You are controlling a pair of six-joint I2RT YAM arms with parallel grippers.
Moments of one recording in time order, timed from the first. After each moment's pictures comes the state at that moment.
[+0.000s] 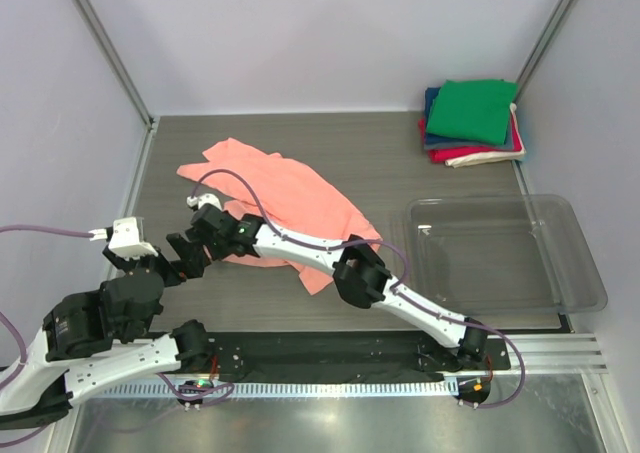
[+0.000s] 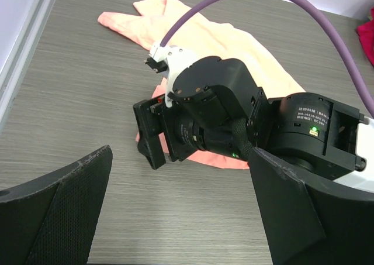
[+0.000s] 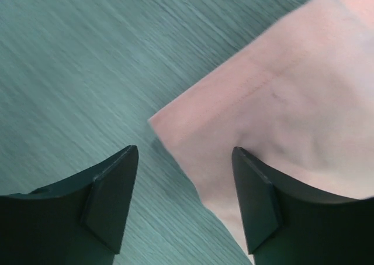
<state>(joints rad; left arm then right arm) -1.14 0.36 0.98 -1.16 -1.05 -0.71 1.16 2.72 2.55 -0.61 0.12 0.47</state>
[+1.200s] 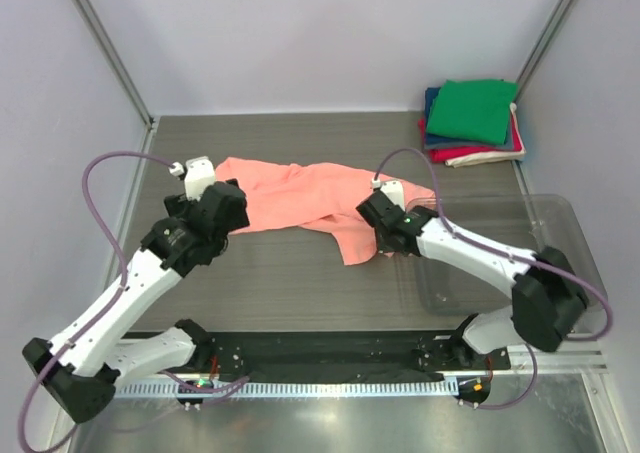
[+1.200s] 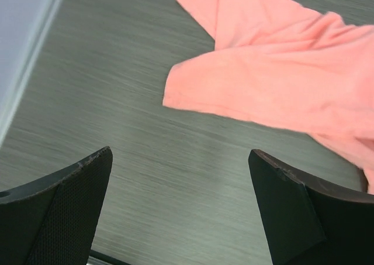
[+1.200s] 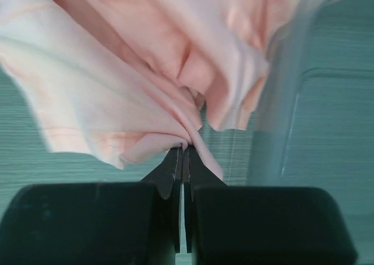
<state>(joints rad) -0.76 0.96 1.08 -0.96 -0.87 -0.67 0.77 1.49 0.96 -0.65 0.46 0.53</state>
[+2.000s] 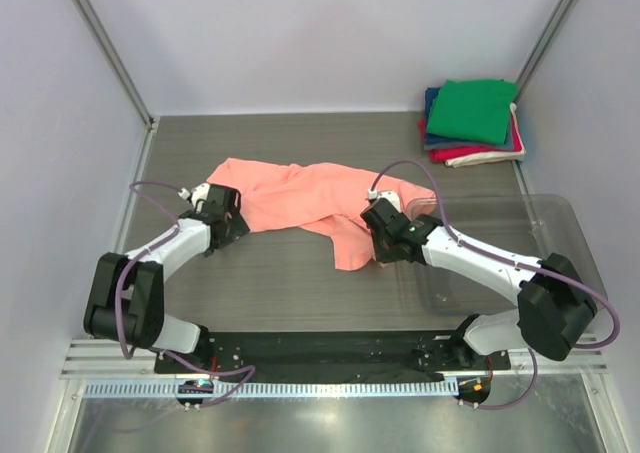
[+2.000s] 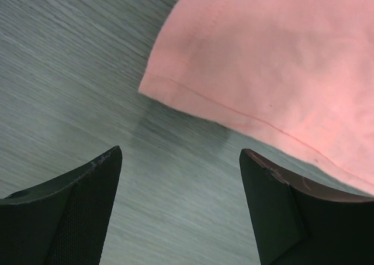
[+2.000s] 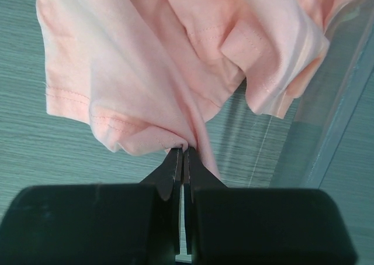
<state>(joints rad) -0.25 1.41 0.76 -0.42 -0.36 -0.74 0.75 1.36 0.87 -0.61 0.31 0.48</state>
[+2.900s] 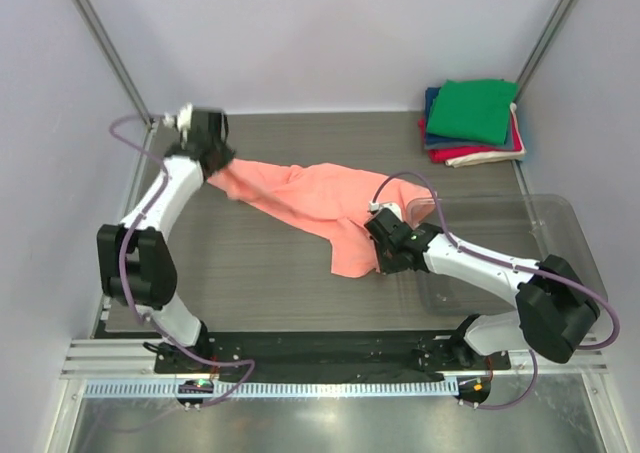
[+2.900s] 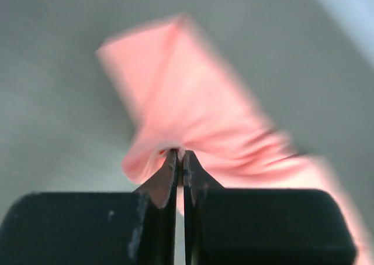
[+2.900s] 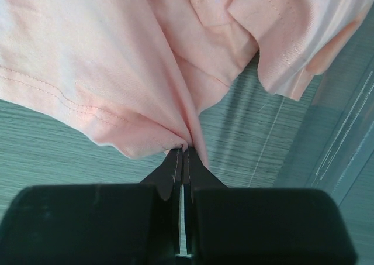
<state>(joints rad) -0.15 1.63 1.24 -0.49 -0.29 -0.76 0.75 1.34 0.77 -0.58 0.25 0.47</state>
